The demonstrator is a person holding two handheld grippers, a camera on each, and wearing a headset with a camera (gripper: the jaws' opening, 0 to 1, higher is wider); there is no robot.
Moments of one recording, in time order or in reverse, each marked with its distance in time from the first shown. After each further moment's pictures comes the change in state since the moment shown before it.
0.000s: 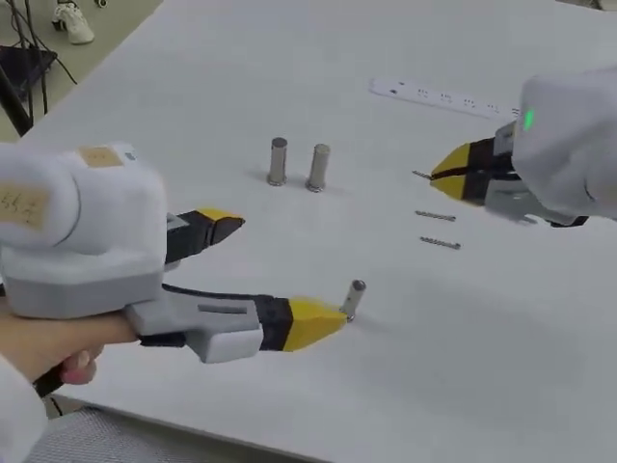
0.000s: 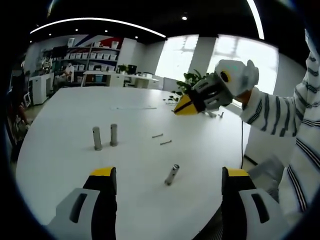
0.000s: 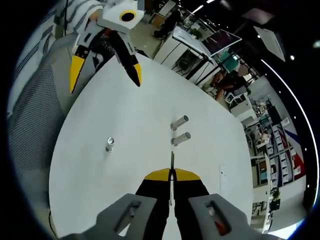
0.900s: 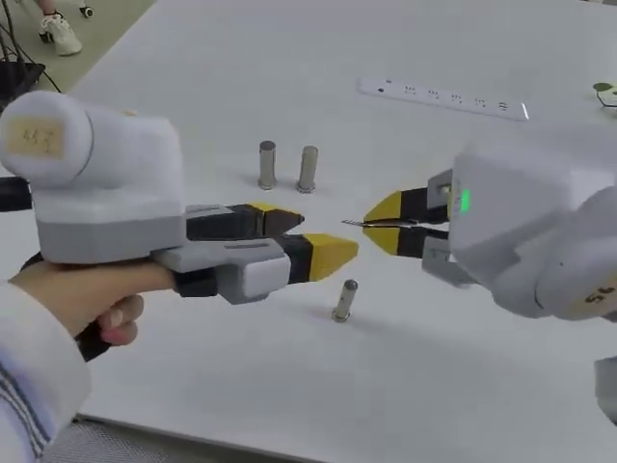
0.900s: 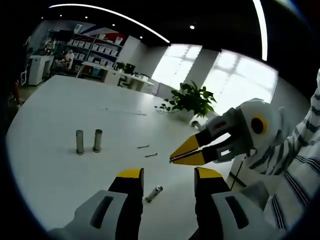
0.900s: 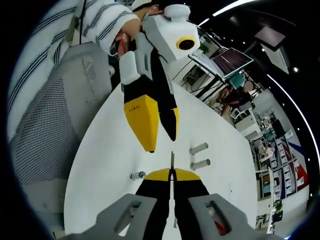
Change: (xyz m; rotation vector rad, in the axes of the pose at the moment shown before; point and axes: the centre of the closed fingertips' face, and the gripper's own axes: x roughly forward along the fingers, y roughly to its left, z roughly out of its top) left arm 0.025 -0.019 0.032 -0.160 -0.049 -0.118; right arm 0.001 0.054 0.053 -0.037 -0.114 0.039
